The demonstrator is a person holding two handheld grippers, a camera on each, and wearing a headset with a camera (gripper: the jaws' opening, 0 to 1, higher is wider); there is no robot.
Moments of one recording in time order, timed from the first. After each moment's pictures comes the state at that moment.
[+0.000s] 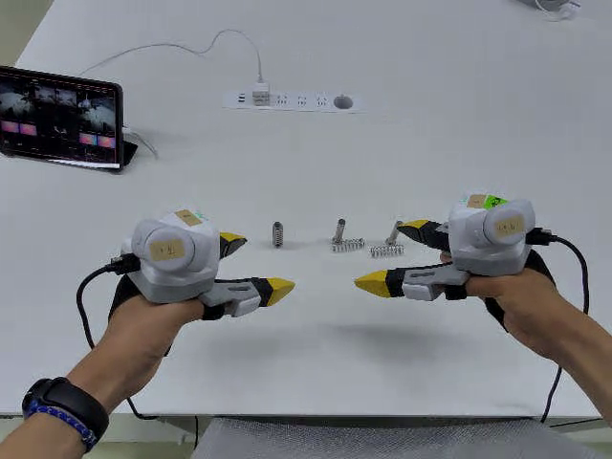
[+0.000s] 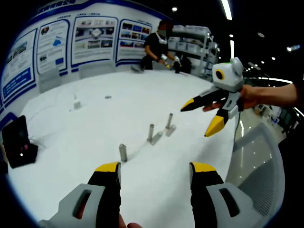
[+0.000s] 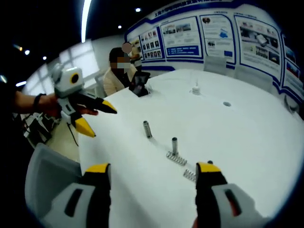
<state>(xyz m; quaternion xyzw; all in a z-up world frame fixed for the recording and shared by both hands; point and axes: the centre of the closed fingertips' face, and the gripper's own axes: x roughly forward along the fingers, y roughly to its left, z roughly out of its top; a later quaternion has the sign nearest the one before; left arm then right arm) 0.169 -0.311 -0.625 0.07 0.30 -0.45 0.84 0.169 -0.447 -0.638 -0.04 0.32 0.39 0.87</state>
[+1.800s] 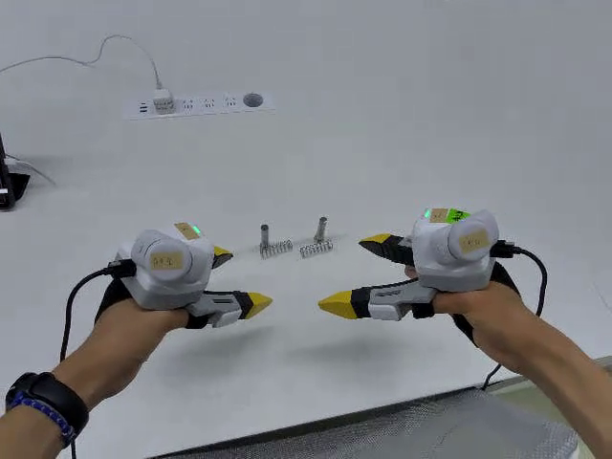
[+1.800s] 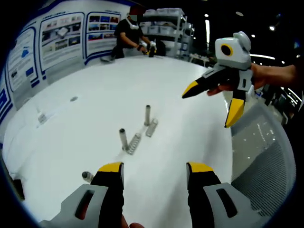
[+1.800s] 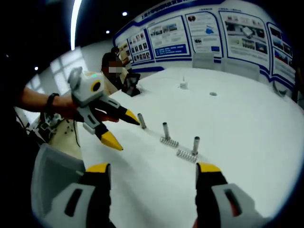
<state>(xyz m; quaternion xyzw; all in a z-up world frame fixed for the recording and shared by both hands) 0.179 -0.392 -0.674 0.15 0.32 -0.54 0.77 0.139 -0.485 -0.639 -0.01 0.33 0.35 0.88</state>
